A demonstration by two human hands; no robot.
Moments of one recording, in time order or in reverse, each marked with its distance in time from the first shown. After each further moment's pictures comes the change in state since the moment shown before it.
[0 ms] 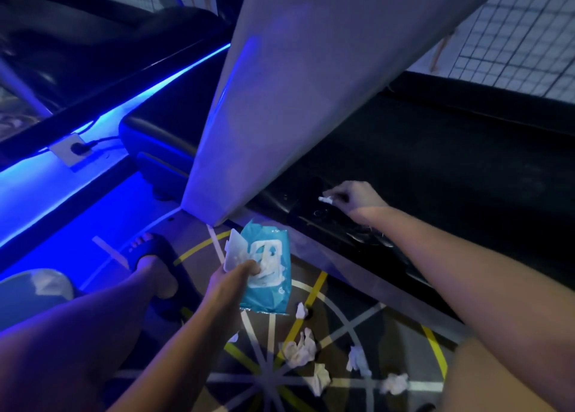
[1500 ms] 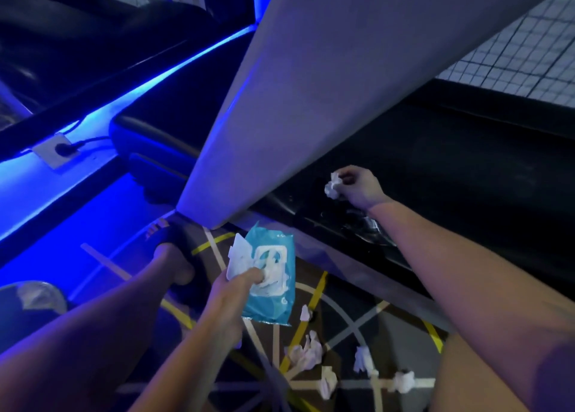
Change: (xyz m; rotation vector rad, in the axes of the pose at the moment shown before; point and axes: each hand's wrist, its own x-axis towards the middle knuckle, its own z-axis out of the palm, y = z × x) left_hand 0.023 -0.004 -0.023 0.010 -0.082 -0.057; right_hand 0.029 -0.013 0.010 0.609 0.234 0.391
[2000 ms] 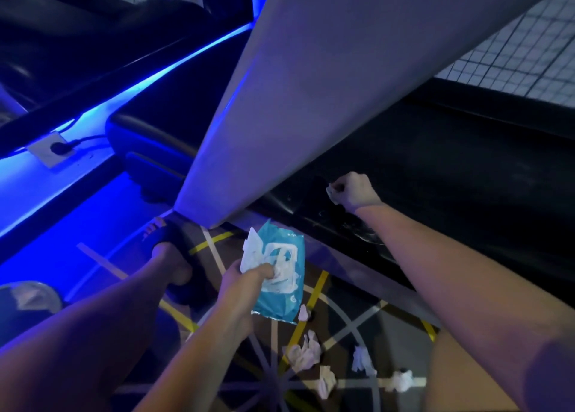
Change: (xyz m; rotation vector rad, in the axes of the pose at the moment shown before) left_hand 0.003 0.002 0.021 0.055 0.015 0.054; right_hand 0.002 0.002 0.007 -0.569 -0.022 -0.088
